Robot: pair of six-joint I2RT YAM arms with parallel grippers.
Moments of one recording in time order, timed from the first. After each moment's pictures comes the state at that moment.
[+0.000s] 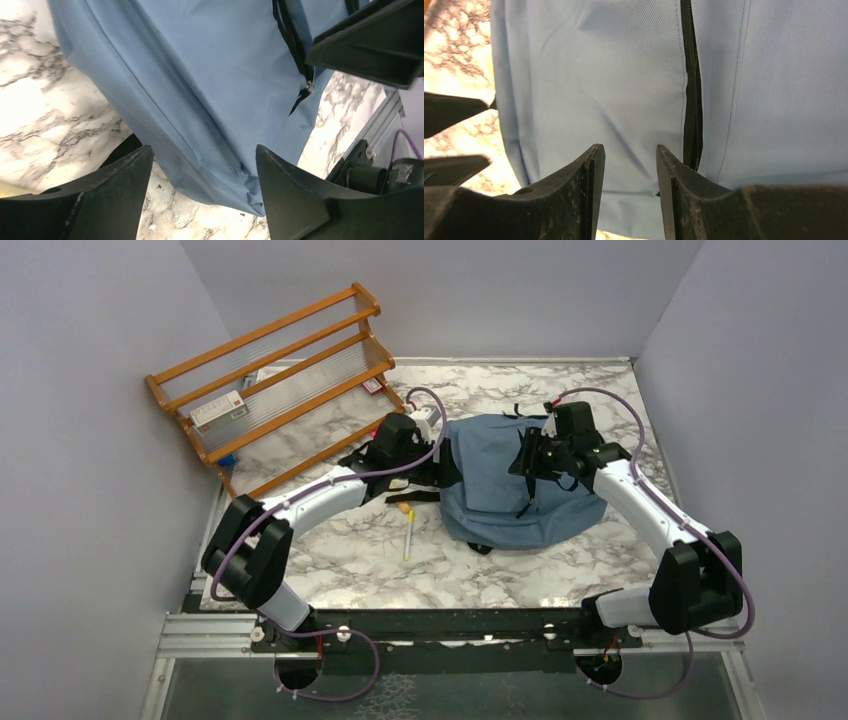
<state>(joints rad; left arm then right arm) -0.63 1.58 1.01 -0.01 0.33 -0.46 0.26 1.33 0.99 -0.48 -0.19 0.40</state>
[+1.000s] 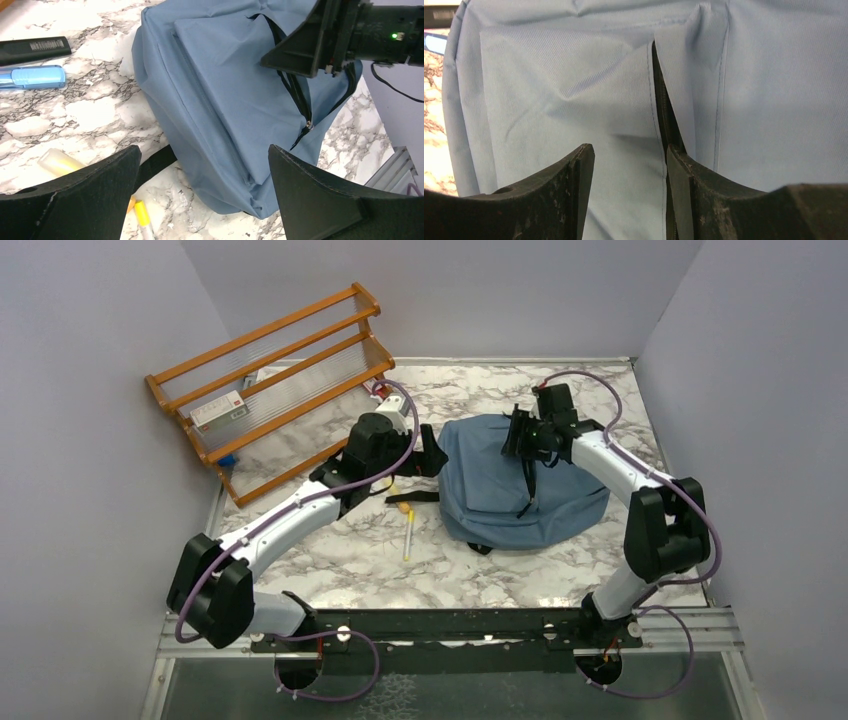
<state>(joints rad) -0.61 1.34 0.95 -0.03 0.10 -0.49 0.26 1.63 1.15 -0.39 -0.09 0.36</state>
